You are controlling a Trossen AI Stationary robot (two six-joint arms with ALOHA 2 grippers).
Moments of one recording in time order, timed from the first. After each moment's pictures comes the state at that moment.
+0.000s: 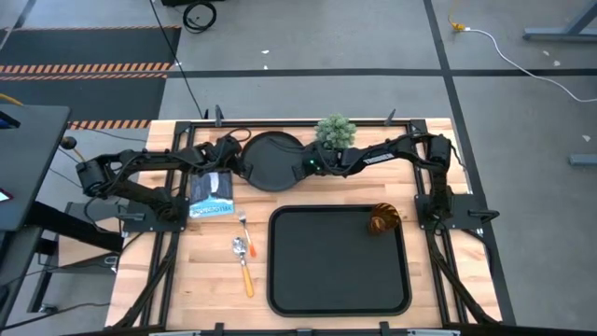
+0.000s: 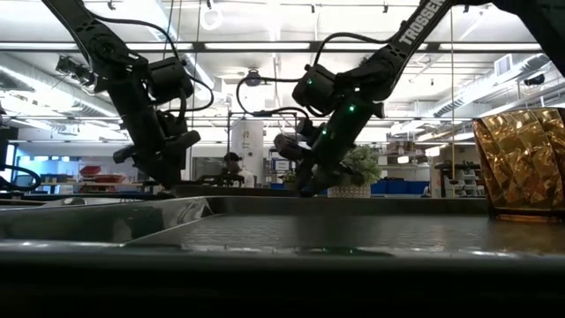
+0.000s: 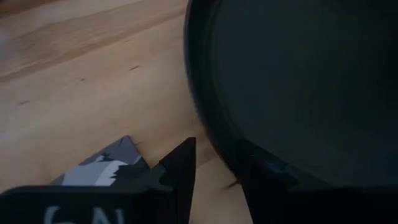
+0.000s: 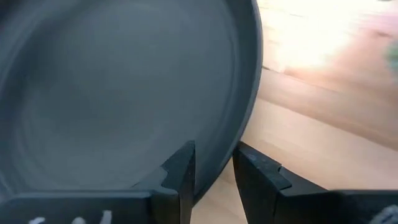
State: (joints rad) left arm 0.56 1.34 0.55 -0.20 -0.24 -0.51; right arm -0.29 1.96 1.12 -0.02 0.28 0.78
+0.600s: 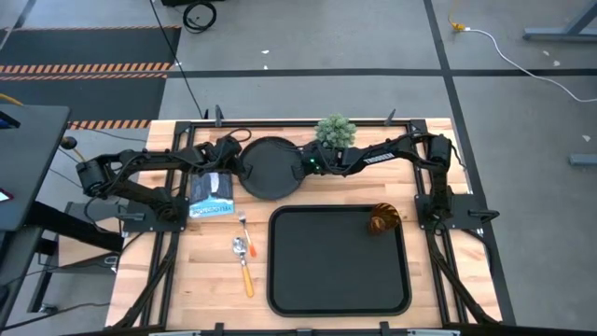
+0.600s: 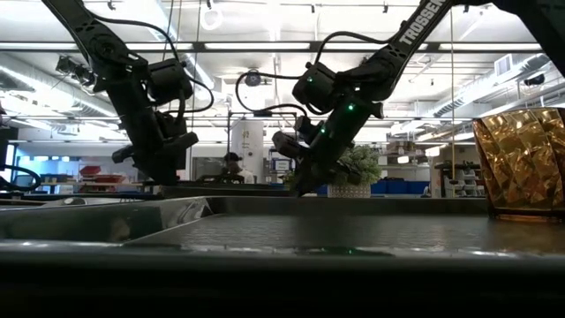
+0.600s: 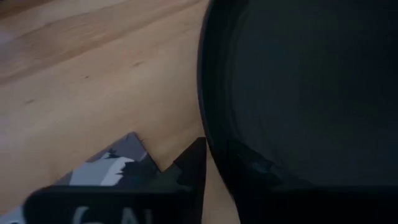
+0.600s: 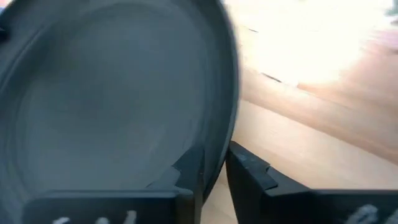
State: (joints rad) left arm 0.56 1.34 0.55 -0.21 -0.23 -0.48; right arm -0.29 1.96 1.12 0.01 0.26 0.73
